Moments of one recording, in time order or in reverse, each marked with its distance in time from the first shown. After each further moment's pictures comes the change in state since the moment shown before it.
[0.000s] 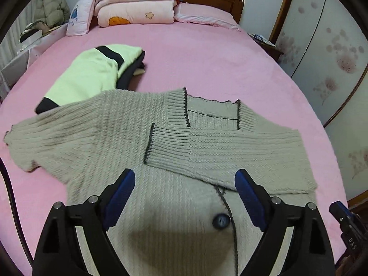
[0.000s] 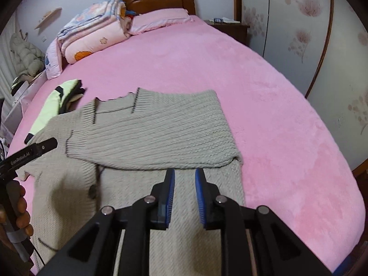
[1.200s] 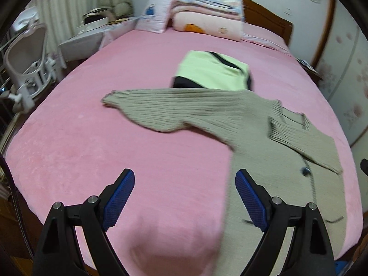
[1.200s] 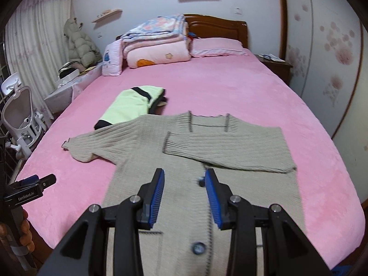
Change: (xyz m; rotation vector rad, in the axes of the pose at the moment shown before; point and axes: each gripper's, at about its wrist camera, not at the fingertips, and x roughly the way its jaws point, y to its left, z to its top) left arm -0.173 0.276 -0.100 -0.182 -0.066 0.212; right arm -0.122 0.188 -0.042 -0.209 -0.147 0.185
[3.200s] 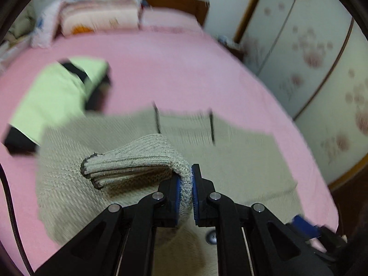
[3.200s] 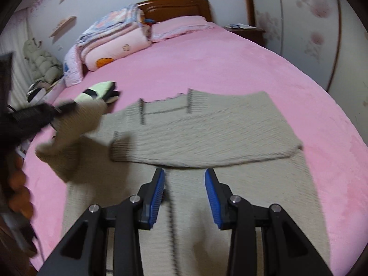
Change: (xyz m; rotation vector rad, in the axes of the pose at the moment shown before) left arm 0.188 -0.328 0.085 0.293 0.098 -0.461; right arm 0.112 -0.127 -0.020 0.257 0.095 -0.104
